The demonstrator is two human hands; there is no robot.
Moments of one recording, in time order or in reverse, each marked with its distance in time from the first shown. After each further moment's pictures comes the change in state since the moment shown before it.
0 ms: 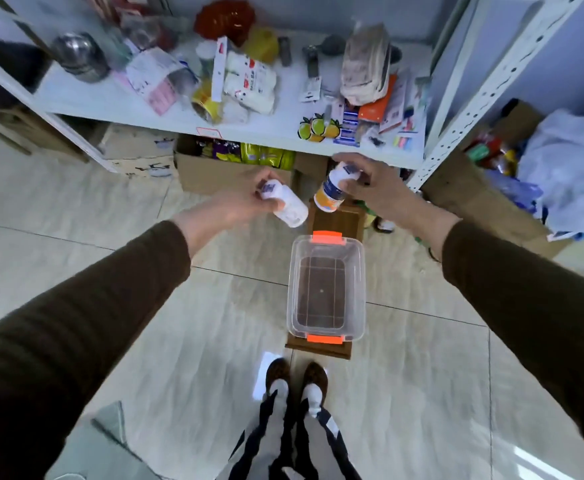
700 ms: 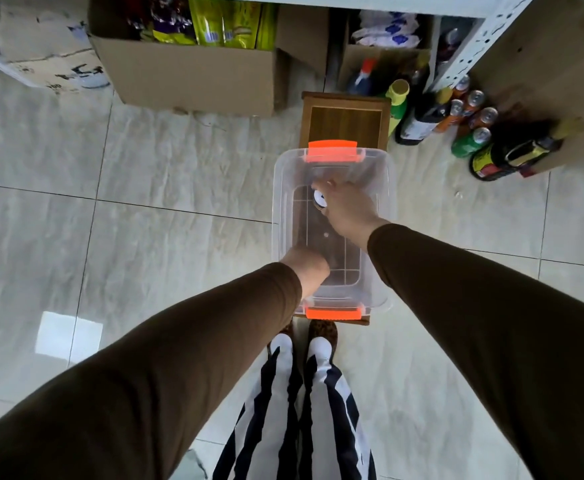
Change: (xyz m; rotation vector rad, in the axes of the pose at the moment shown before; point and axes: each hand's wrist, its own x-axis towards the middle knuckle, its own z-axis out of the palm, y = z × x) left_hand 0.040 -0.184 0.314 0.975 -0.713 0.185; right_hand 0.039 0.282 0.215 -0.691 -0.089 0.119
